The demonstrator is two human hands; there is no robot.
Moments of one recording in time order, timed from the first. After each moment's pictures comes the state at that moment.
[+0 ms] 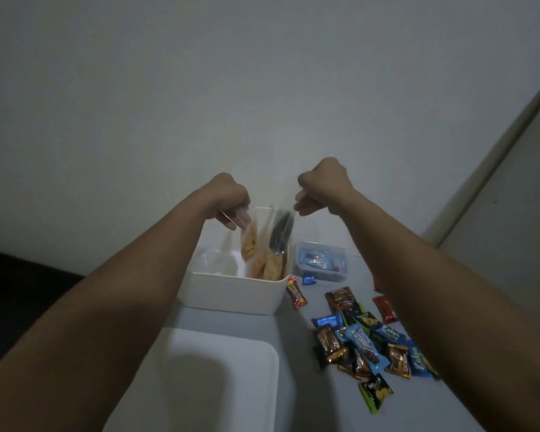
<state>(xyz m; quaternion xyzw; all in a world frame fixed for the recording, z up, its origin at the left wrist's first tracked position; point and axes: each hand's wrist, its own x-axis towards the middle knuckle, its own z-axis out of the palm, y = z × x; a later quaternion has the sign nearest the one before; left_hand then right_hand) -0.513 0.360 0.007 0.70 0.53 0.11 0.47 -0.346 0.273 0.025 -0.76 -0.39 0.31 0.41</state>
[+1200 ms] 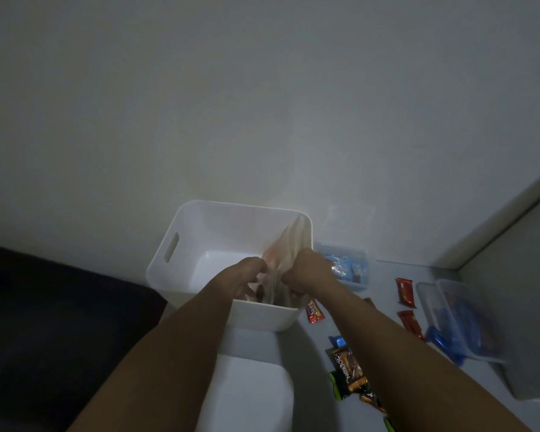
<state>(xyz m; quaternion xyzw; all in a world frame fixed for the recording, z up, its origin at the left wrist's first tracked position) -0.494 0.395 -0.180 0.50 0.60 -0.02 0.62 -0.379 0.311 -0.132 -0.84 -0.45 0.29 0.10</state>
